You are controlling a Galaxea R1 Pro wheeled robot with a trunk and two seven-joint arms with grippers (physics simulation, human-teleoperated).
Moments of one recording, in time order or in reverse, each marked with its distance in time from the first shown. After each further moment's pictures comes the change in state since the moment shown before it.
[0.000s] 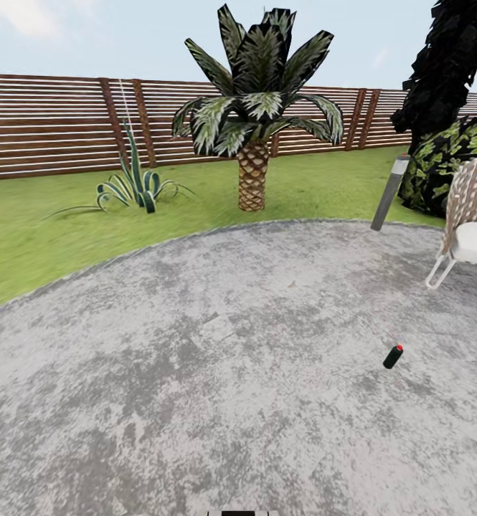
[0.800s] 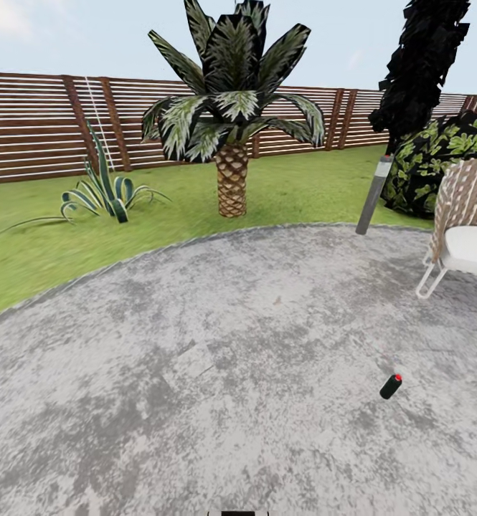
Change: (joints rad) left arm 0.000 0.000 0.000 -0.001 0.000 0.000 0.000; right arm 0.000 0.002 -0.001 -0.001 -0.001 0.000 -0.001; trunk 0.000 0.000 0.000
